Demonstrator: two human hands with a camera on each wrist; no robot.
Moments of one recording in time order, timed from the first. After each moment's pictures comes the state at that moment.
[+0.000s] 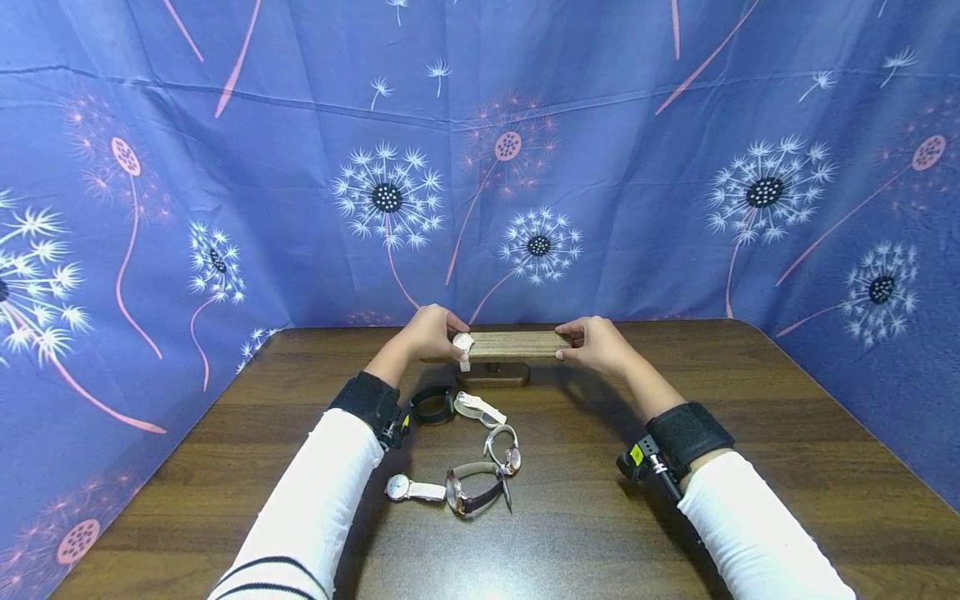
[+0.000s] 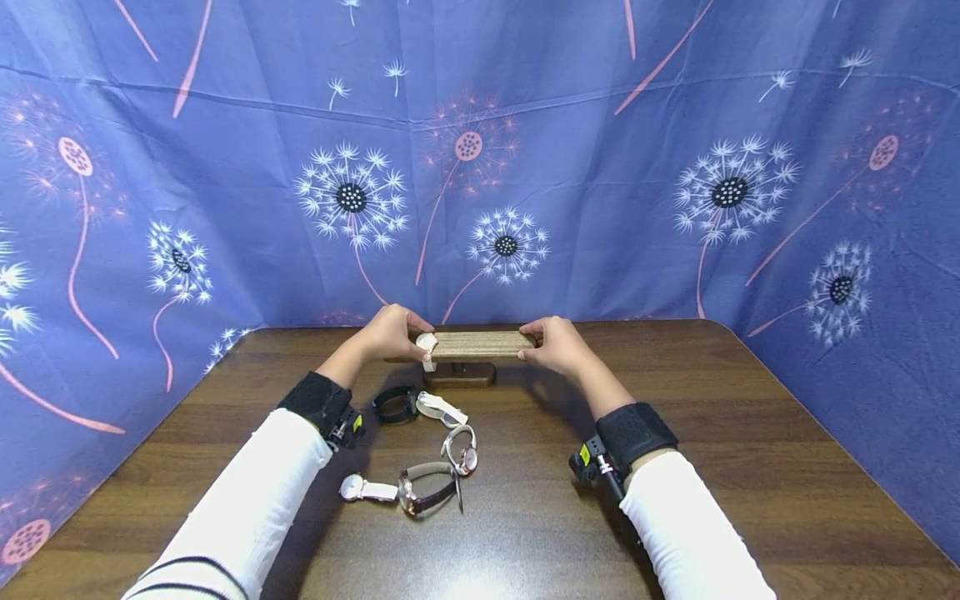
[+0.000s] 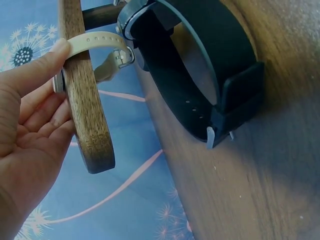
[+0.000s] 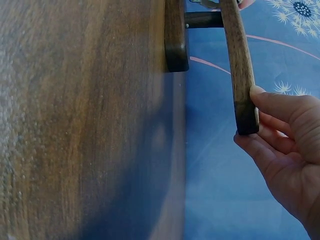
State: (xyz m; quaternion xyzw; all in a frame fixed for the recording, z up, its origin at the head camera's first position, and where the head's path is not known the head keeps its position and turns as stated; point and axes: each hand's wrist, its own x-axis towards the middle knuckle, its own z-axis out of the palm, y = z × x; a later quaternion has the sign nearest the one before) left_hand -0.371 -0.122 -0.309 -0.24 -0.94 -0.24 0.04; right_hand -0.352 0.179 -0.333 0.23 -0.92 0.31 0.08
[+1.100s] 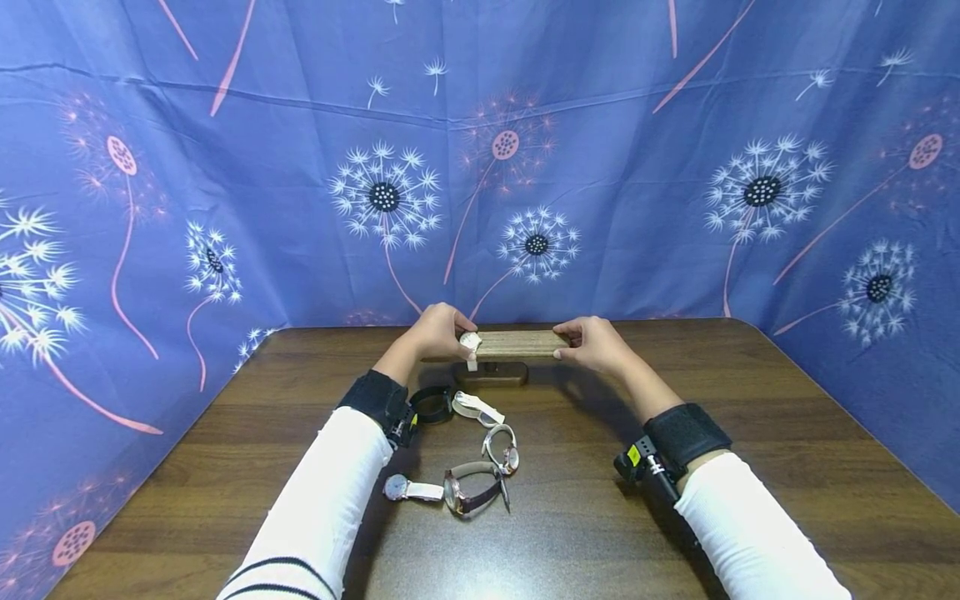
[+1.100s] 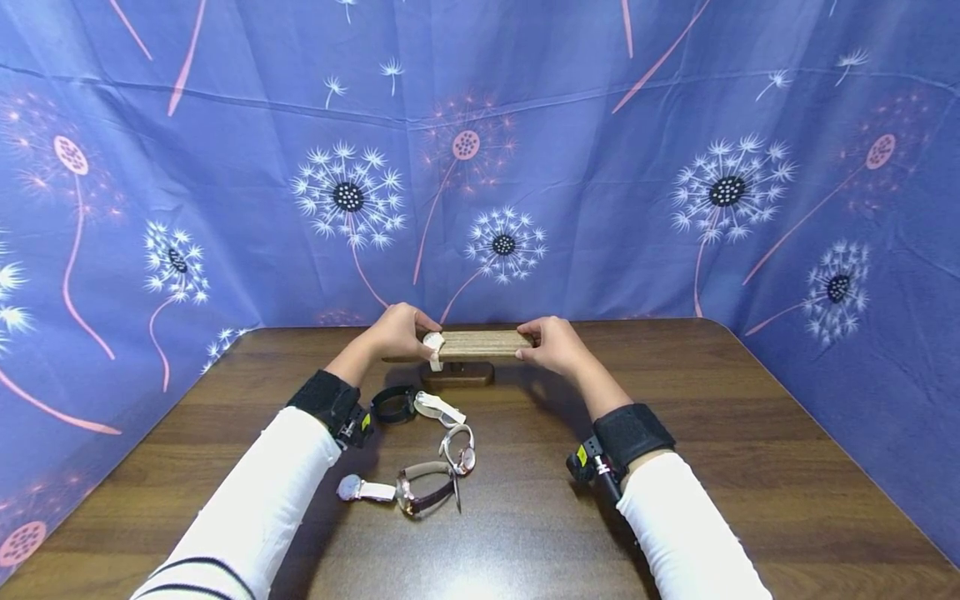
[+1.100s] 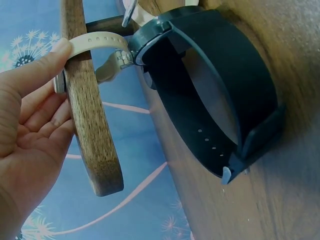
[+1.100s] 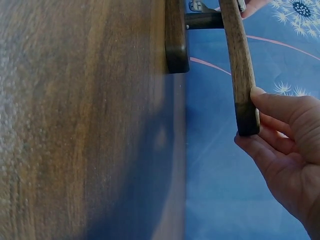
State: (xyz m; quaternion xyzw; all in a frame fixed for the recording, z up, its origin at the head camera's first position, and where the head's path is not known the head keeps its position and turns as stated) left_hand -0.374 -0.106 -0.310 -0.23 -0.94 -0.23 0.03; right_hand -0.351 0.179 -0.336 0.23 -0.92 0.31 0.08
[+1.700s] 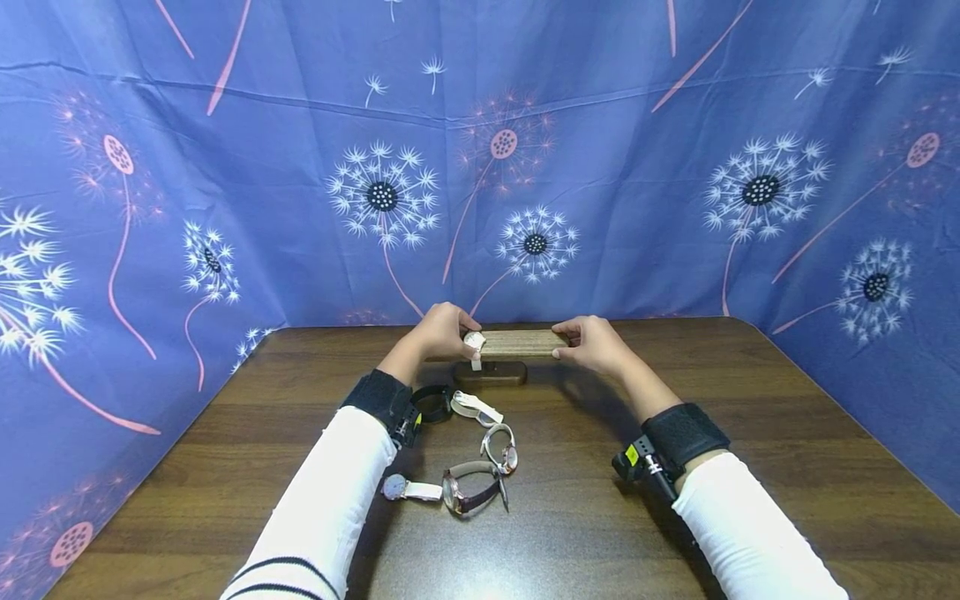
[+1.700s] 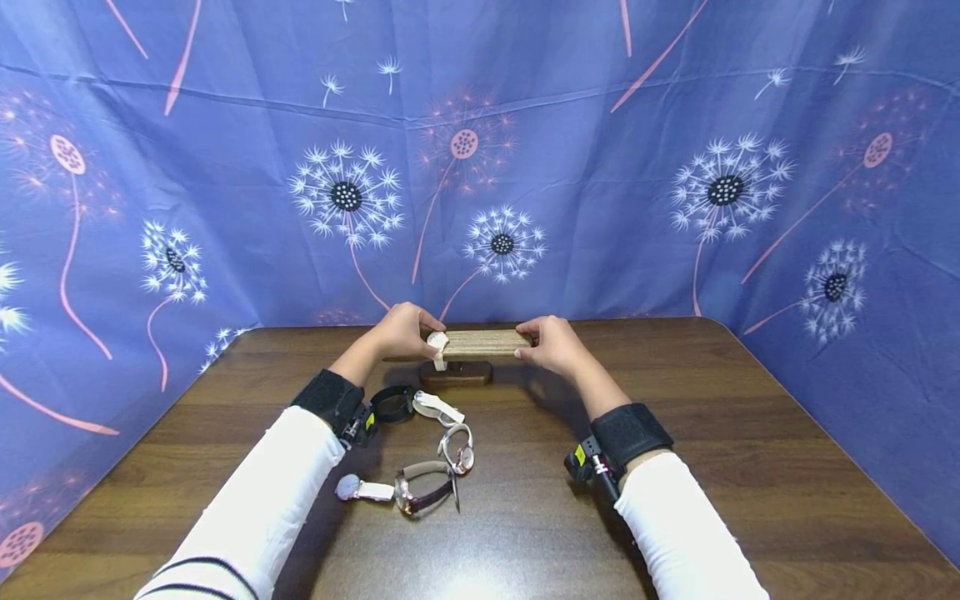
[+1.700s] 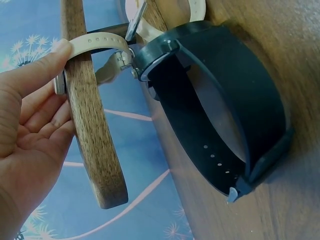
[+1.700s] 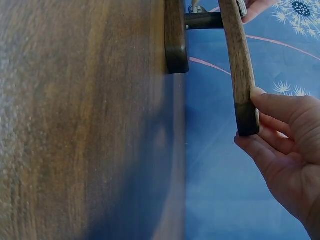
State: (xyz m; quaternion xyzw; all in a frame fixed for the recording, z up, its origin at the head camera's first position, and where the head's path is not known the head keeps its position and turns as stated) left_hand -0.372 -0.097 -0.308 -0.24 -0.94 -0.23 0.03; right_hand -0.351 0.179 -0.335 0.22 -0.92 0.33 0.07
